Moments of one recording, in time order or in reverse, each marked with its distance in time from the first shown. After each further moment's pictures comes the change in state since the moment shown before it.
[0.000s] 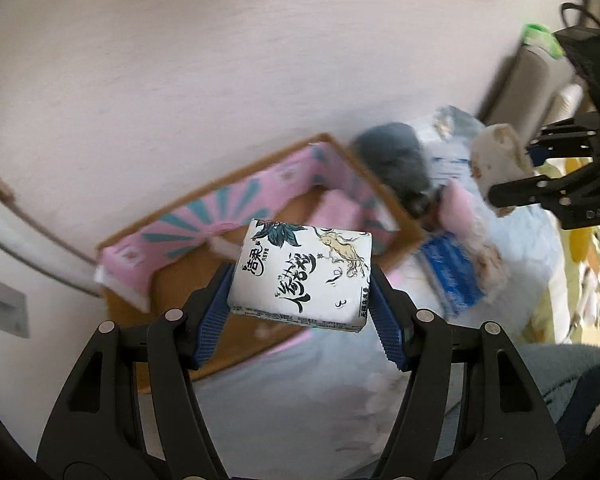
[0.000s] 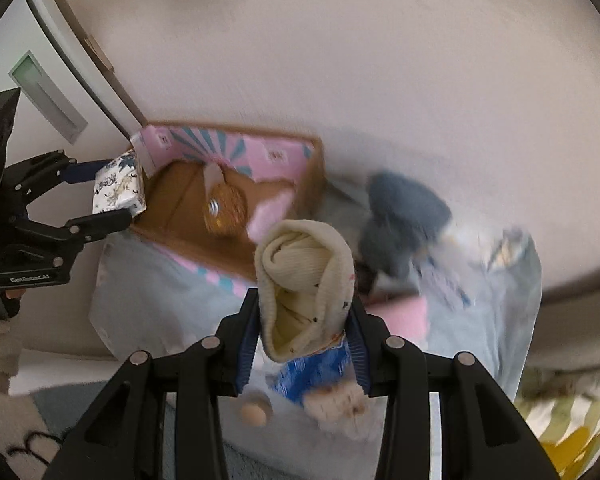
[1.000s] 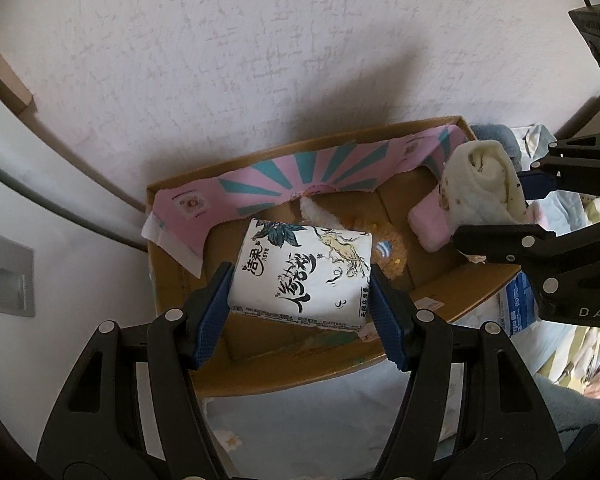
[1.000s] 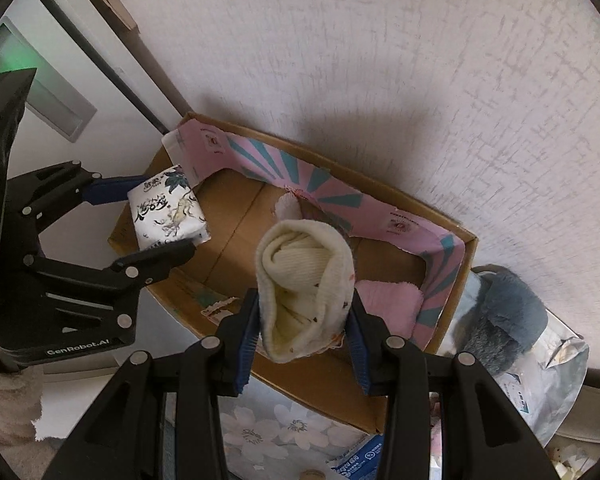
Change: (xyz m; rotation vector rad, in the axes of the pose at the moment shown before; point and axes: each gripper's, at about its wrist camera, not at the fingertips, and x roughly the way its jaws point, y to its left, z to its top) left arm 0.050 0.085 -0.007 -0.224 0.158 0.078; right arm 0.094 0.092 0.099 -0.143 0.138 0.095
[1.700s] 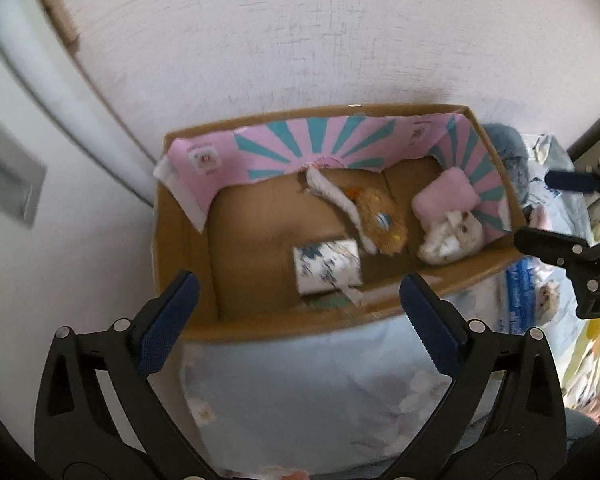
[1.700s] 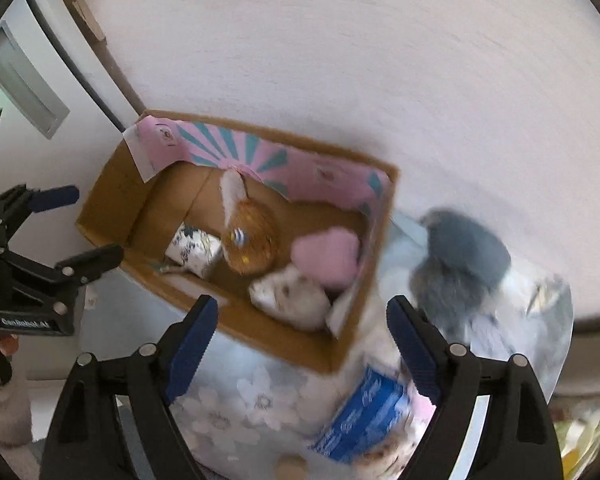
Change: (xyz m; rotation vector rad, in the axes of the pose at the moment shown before) left arm -0.007 -0.010 -0.044 -0.118 -0.037 0.032; right arm -0.022 -0.027 -0.074 0.118 -0.101 -0.112
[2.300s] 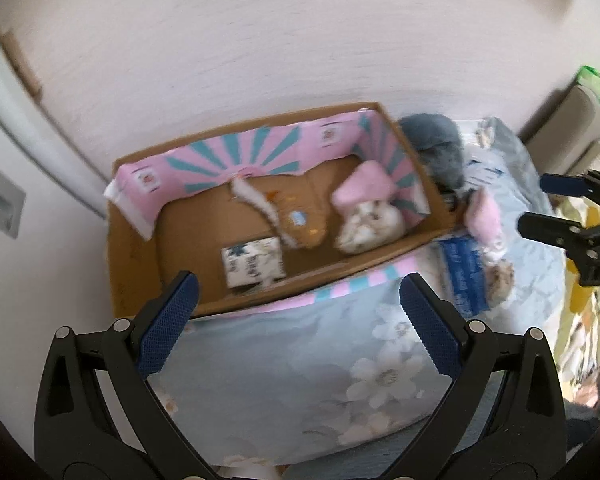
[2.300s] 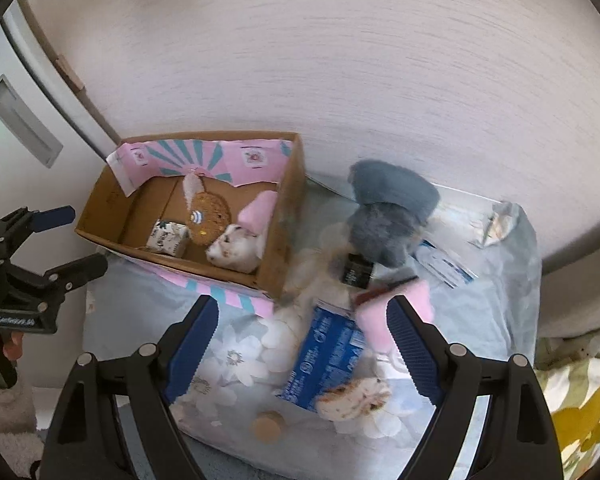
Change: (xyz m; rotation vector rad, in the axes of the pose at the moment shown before) left arm -0.034 -0.062 -0.012 0.124 -0.051 -0.095; right arm -0.055 -0.060 -0.061 0.166 -0.075 -0.034
